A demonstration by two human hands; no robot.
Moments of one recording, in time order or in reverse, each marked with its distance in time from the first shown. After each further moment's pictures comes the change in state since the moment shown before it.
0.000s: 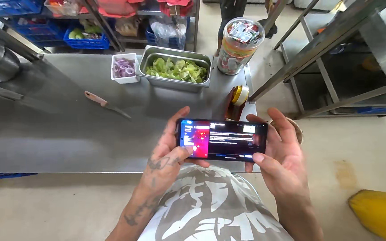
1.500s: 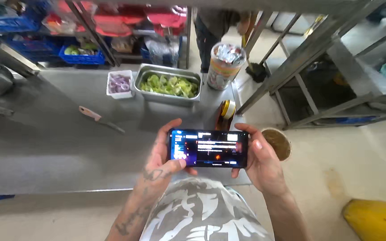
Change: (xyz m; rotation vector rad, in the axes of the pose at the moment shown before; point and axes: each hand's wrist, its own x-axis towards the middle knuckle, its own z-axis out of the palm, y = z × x) left_hand 0.013 -0.003 -0.010 0.011 -0.050 0.059; right_hand 0.023 -0.001 -0.012 0.072 -0.106 0.099
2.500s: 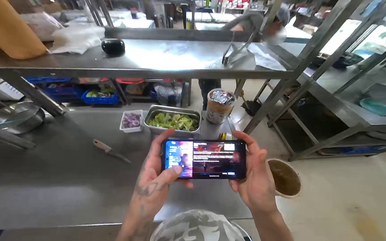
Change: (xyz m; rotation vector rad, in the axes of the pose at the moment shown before) left_hand 0.009 0.044 0.020 0.089 0.073 0.209; right_hand 0.018 -0.028 0.040 -0.004 0.134 -0.232
